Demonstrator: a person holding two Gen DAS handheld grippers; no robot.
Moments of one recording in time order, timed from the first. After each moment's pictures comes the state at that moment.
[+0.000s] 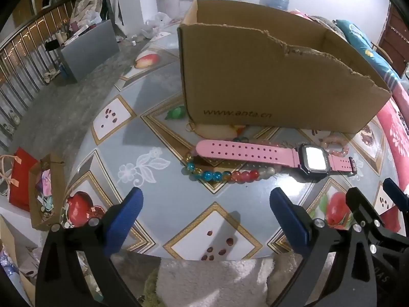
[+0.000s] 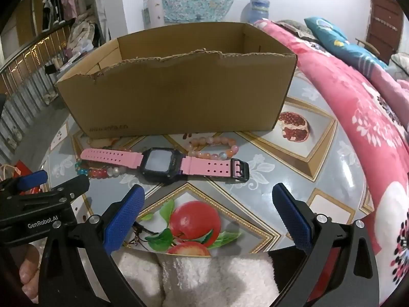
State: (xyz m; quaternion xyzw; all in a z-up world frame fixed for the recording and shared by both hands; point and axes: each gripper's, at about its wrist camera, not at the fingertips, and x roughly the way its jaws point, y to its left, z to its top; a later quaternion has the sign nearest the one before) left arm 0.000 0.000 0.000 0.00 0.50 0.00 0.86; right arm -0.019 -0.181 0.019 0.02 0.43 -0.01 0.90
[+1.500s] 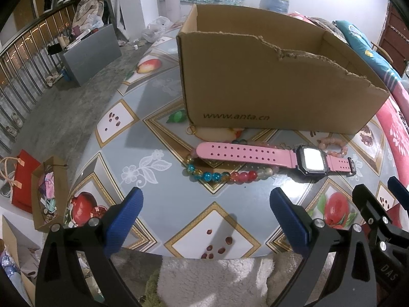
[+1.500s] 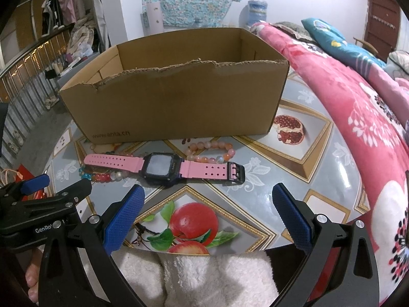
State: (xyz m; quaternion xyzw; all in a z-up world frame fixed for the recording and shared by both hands) left arm -0.004 -0.001 0.013 0.00 0.50 0.00 0.87; right arm -0.024 -0.188 0.017 0.03 0.42 -0.01 0.91
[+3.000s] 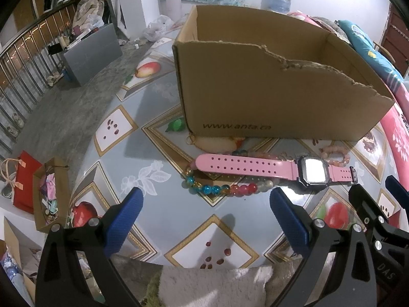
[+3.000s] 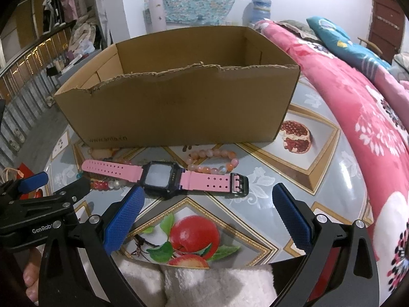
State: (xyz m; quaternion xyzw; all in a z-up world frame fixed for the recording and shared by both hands) left arm 0.007 0.000 0.015 0.01 0.50 0.01 0.87; right arm -0.008 -0.187 0.015 0.03 0.43 0.00 0.90
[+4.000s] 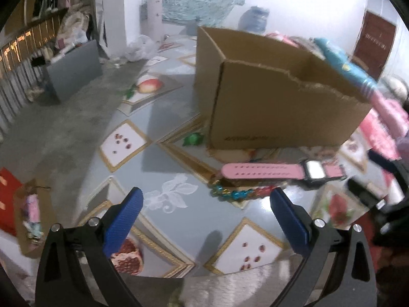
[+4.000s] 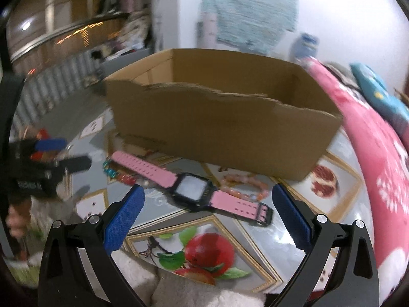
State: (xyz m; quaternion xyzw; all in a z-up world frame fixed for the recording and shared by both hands) left arm -0.005 0.056 0.017 -0.03 0.44 -0.08 0.90; right arm -0.011 -0.164 0.021 -0.07 0.36 0.13 0.92
